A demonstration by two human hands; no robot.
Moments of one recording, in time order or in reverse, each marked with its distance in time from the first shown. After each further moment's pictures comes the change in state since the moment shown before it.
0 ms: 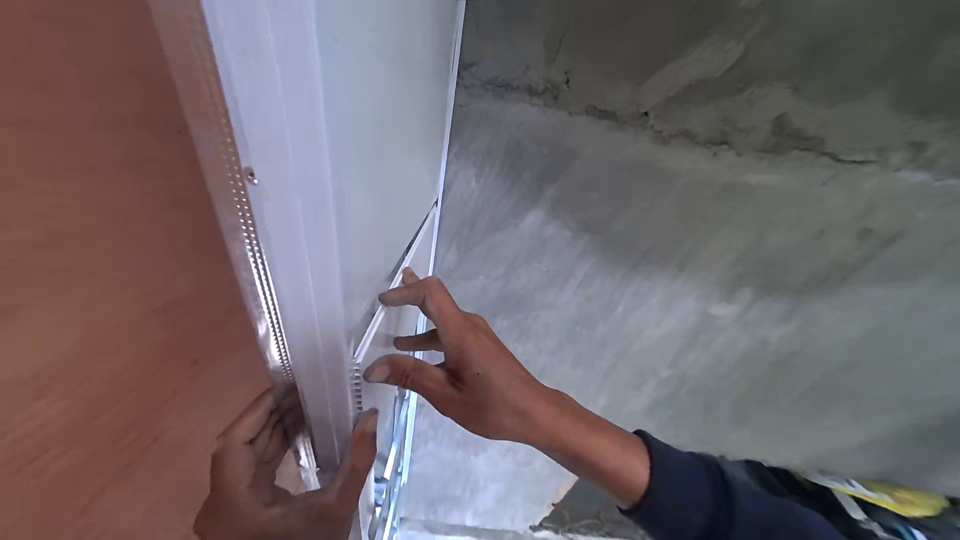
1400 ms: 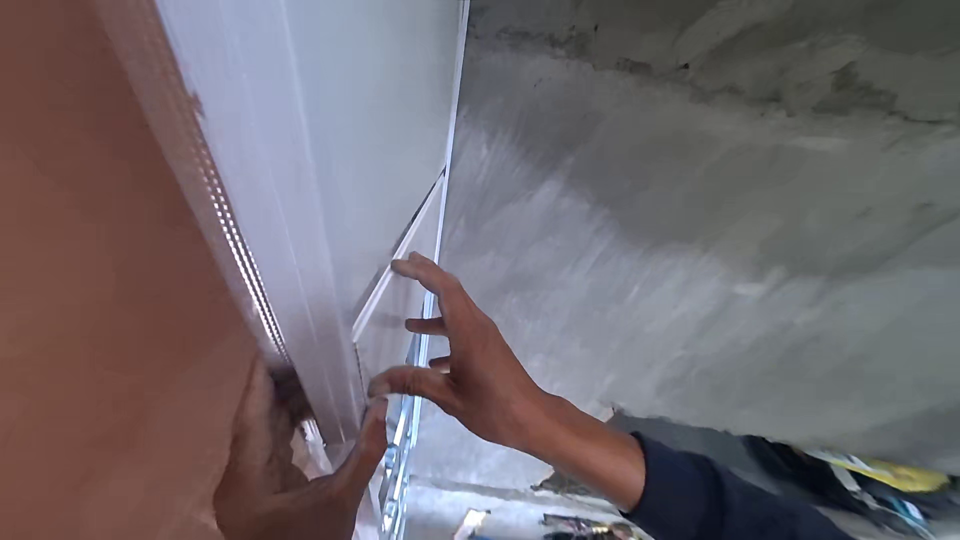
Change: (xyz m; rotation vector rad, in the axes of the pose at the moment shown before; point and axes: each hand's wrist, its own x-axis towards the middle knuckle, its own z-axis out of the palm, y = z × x) left_hand -0.006 0.007 -0.011 -0.010 -0.121 -0.087; right_hand -0.018 0.023 0.027 -0.010 0.089 0.080
